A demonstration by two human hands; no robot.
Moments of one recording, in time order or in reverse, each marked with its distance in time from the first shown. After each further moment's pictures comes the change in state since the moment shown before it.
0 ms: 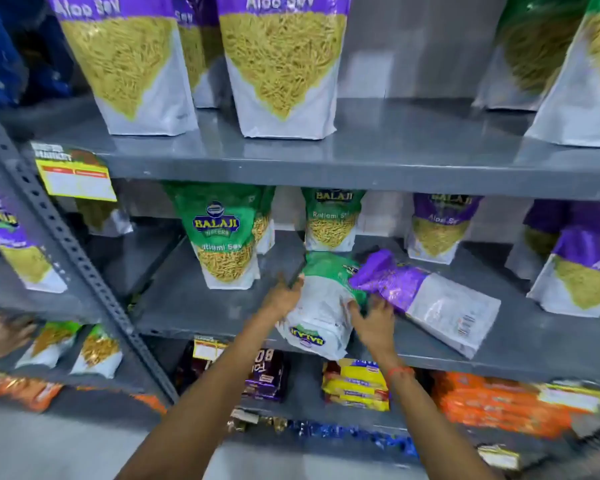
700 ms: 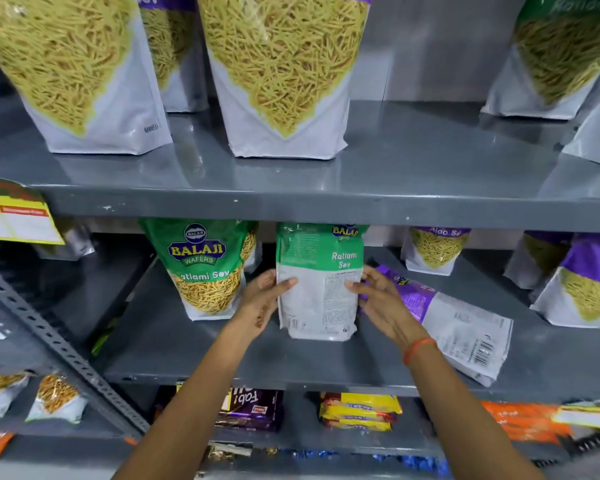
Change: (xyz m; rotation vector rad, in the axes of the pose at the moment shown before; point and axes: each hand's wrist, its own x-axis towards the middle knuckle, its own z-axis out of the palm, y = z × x) left_hand 0.062 -0.002 -0.035 -0.903 -0.239 0.104; right_hand 0.078 -0.061 -0.015 0.770 -0.297 0.032
